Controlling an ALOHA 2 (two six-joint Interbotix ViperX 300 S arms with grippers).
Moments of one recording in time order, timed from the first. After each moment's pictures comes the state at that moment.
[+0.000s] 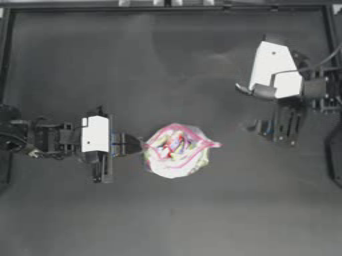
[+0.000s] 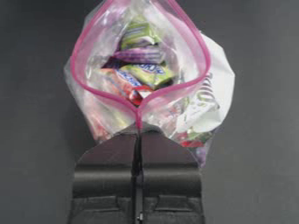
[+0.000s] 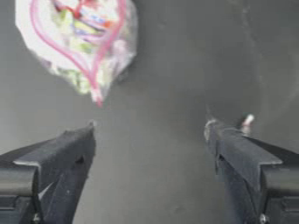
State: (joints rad) left arm 0.08 -0.02 0.96 -0.08 -0.50 0.17; right arm -0.17 -0.45 0.54 -0.17 0.94 0.21
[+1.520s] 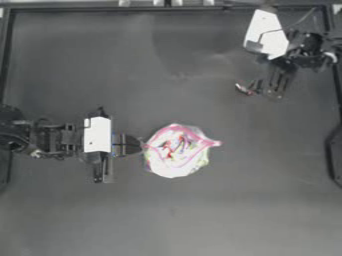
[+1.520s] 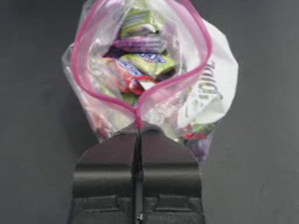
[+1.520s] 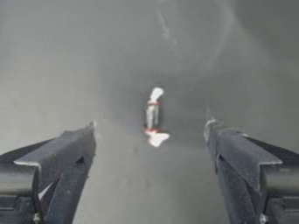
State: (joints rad) left arm 0.08 0.01 0.96 -0.08 -0.50 0.17; right arm -0.61 -0.25 0.76 0.00 0.60 -0.17
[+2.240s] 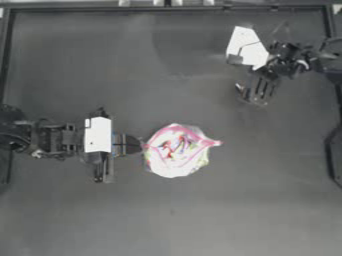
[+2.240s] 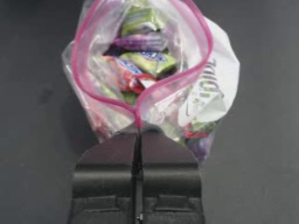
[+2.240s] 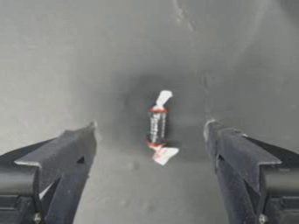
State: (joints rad) left arm 0.08 0.02 0.96 -0.08 -0.51 0.17; right arm -0.62 -0.07 0.76 0.00 0.51 -0.19
